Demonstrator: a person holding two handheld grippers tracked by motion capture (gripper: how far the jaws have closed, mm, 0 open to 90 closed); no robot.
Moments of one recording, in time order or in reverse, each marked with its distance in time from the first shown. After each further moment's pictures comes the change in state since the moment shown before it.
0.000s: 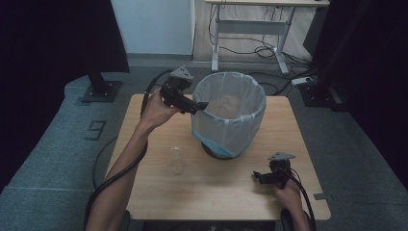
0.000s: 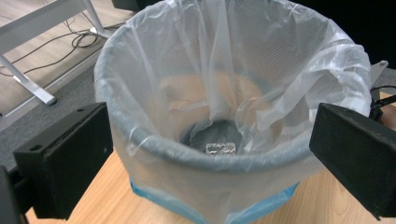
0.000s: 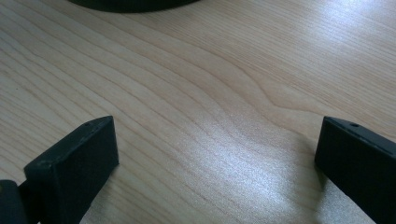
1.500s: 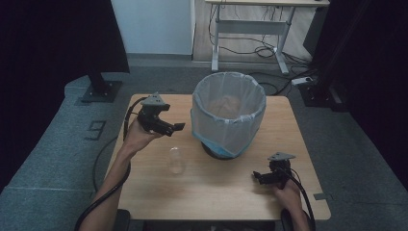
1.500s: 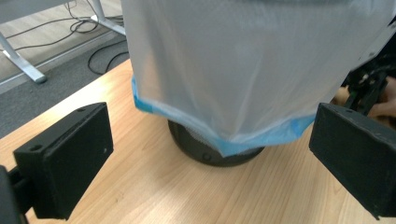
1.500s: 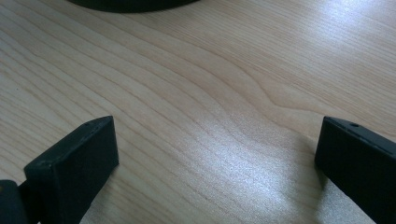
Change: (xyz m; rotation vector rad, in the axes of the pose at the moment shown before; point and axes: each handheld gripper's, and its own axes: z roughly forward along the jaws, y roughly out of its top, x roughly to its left) left arm 0.011 -0.109 -0.008 -0.039 -0.009 -0.098; right arm 0.001 0.000 0.000 0.000 -0.004 0.002
